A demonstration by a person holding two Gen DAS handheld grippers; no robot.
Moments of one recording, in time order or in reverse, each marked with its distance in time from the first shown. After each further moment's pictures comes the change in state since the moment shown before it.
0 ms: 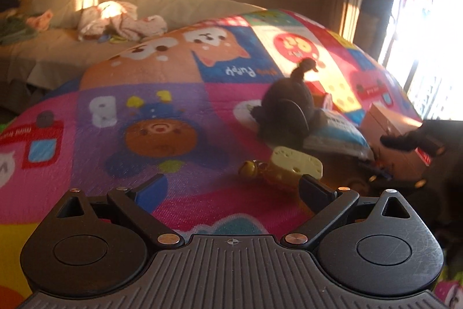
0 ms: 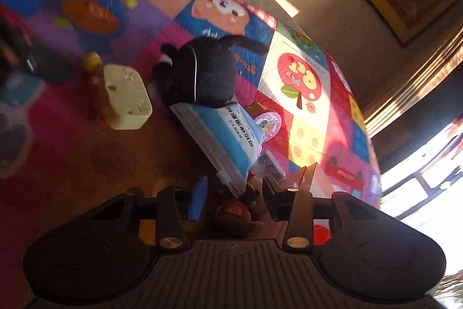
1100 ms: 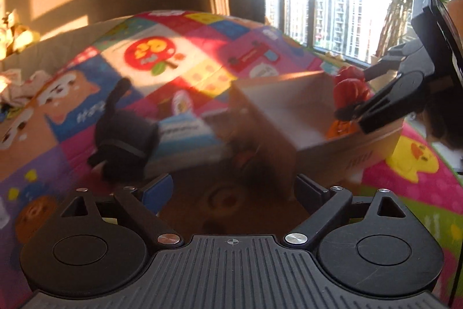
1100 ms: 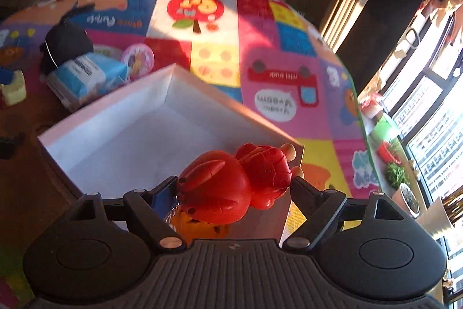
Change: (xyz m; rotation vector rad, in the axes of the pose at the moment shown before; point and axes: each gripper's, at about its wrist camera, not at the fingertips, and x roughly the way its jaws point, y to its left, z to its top) left arm 0.016 -0.126 0.001 0.455 0.056 -0.273; right arm 0.011 -0.184 -0.128 0.415 0.145 0.126
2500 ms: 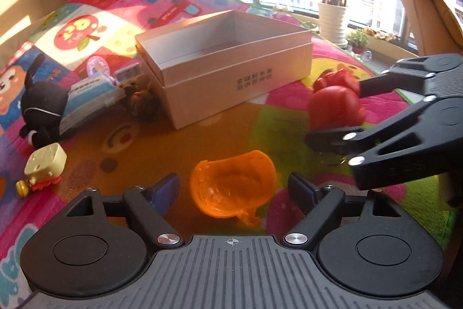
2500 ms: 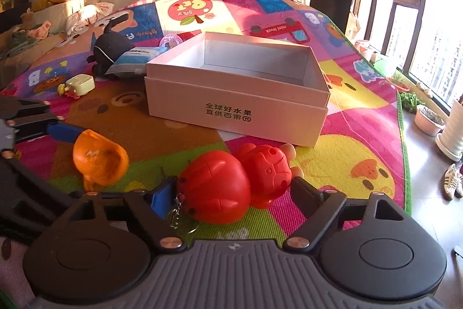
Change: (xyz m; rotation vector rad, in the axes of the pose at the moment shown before) left arm -0.006 -0.092 -0.035 0.183 0.144 -0.162; right arm -0.099 0.070 -0.117 0.386 -0.061 0.069
